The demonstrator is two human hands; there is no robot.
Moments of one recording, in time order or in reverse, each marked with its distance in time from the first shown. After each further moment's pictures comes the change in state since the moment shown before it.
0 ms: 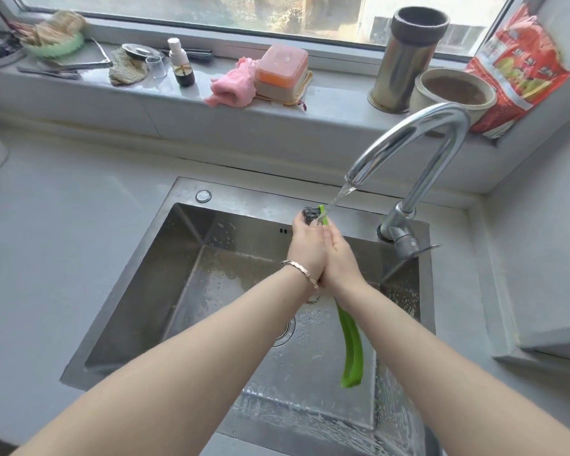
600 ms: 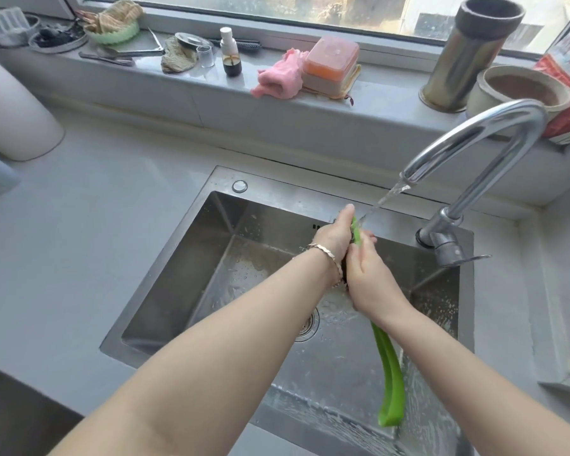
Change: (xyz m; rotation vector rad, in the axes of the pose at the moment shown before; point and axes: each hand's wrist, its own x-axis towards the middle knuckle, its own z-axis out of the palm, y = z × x) left_hand 0.029 -0.012 -0.013 -0.173 -0.095 -0.297; right_hand -0.031 -0.008 -0.001 -0.411 -0.110 -0.079
